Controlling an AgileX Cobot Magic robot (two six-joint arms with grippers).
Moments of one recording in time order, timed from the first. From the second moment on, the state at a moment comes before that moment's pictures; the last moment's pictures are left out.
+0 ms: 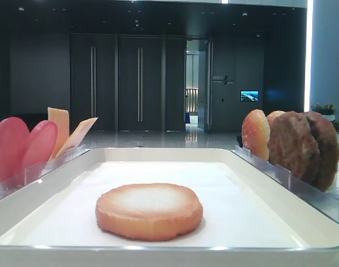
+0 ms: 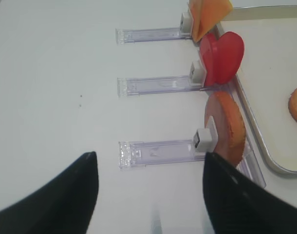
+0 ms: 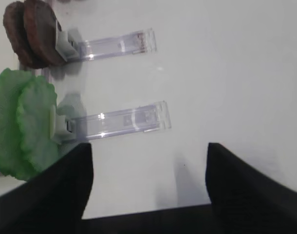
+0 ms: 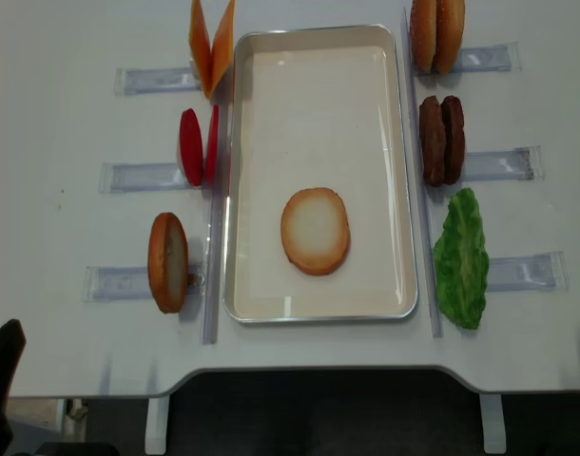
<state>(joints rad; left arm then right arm) -0.01 -0.02 -0.47 -0.02 1.11 0.04 -0.05 0.30 -0.56 0.09 1.17 0.04</state>
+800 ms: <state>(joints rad) -0.01 -0.02 -0.47 -0.02 1.11 0.04 -0.05 0.91 -0.94 0.16 1.21 -0.11</state>
